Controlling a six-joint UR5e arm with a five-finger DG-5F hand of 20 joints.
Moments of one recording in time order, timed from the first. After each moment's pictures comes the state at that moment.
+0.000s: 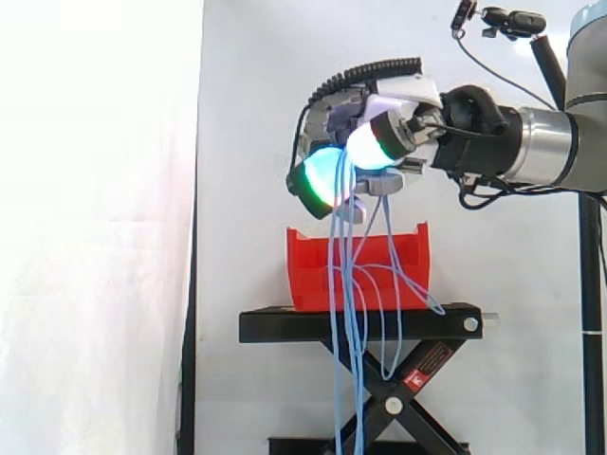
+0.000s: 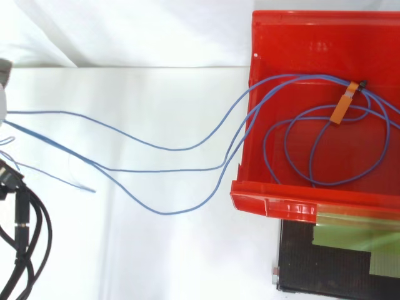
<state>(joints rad) 0.14 -2.16 -1.13 -2.87 -1.52 -0.83</state>
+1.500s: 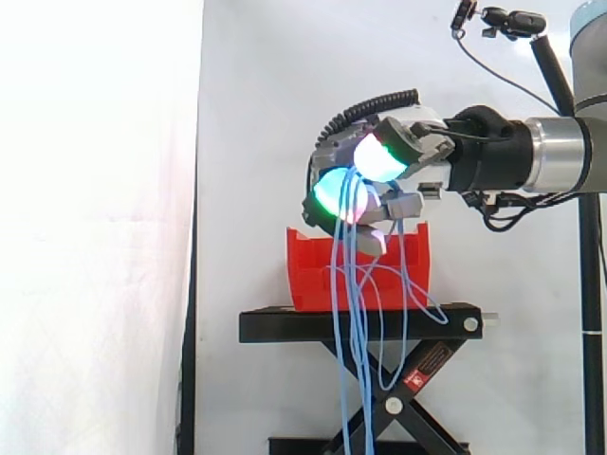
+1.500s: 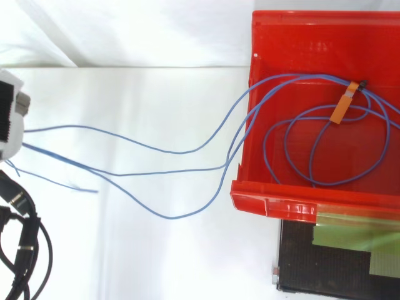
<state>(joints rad) 0.16 -2.16 -1.13 -3.00 -1.43 -0.59</state>
